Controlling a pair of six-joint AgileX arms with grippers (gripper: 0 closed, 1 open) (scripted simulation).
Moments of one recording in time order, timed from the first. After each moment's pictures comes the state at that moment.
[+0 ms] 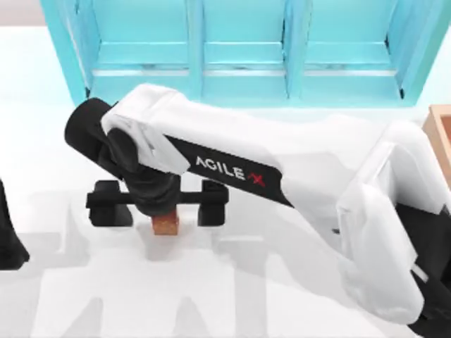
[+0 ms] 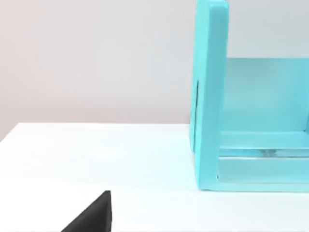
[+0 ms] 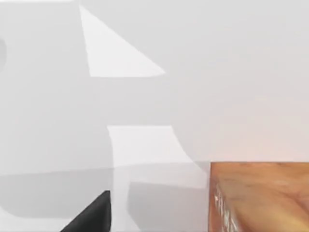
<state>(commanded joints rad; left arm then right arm) 0.00 0.00 0.00 0.00 0.00 0.00 0.94 2.60 2.30 -1.15 0.17 0.95</state>
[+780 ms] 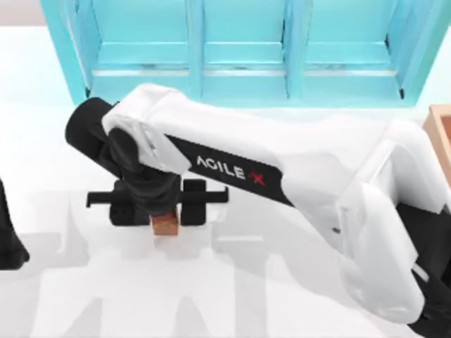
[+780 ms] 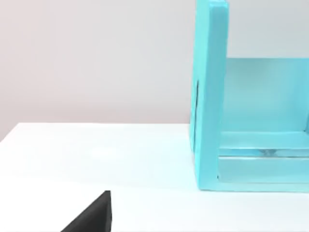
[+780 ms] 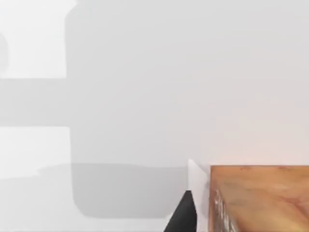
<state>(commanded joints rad) 0.00 0.00 0.00 0.00 0.00 0.00 0.94 2.60 2.29 -1.14 0.17 0.95</state>
